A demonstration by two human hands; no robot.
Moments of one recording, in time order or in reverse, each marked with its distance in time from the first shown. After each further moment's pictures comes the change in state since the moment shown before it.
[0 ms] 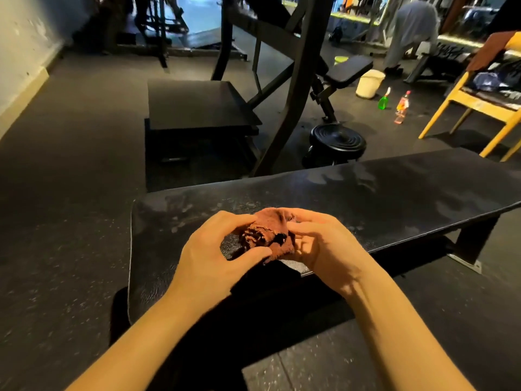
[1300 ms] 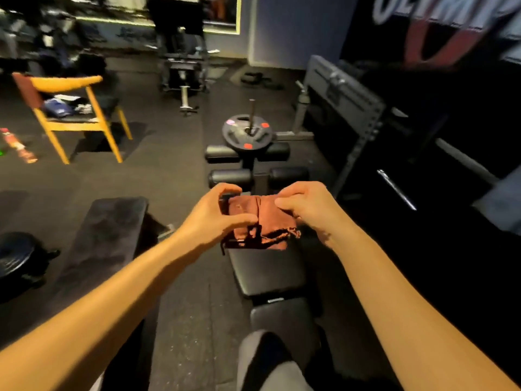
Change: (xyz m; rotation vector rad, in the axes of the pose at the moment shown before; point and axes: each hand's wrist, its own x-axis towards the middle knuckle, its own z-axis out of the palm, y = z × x) left_hand 0.081 0.753 0.011 -0.415 -1.345 0.329; right_hand -0.627 -0.482 -0.049 -0.100 1.572 0.065
